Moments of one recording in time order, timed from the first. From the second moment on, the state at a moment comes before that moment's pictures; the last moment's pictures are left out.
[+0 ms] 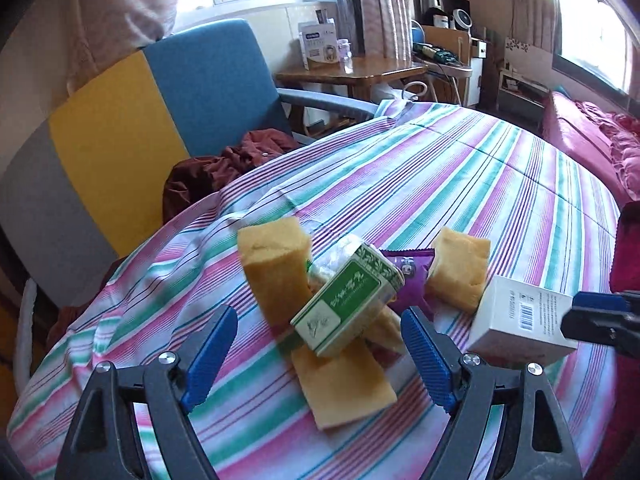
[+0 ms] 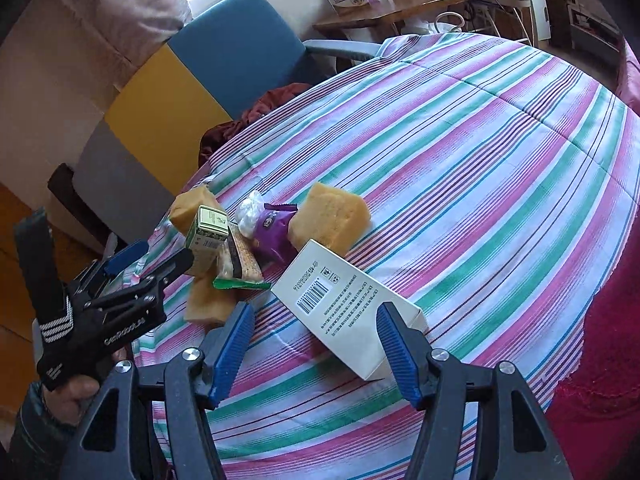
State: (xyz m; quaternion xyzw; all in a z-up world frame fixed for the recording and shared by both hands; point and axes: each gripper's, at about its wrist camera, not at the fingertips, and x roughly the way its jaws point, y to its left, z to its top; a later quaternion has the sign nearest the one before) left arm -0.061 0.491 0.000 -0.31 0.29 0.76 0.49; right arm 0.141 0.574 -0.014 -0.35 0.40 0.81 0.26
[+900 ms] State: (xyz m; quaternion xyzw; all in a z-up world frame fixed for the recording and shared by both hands) left arm -0.043 0.433 -0.007 -0.41 0.18 0.73 0.52; right arm 0.137 0.575 -0.017 -0.36 0.39 0.80 0.27
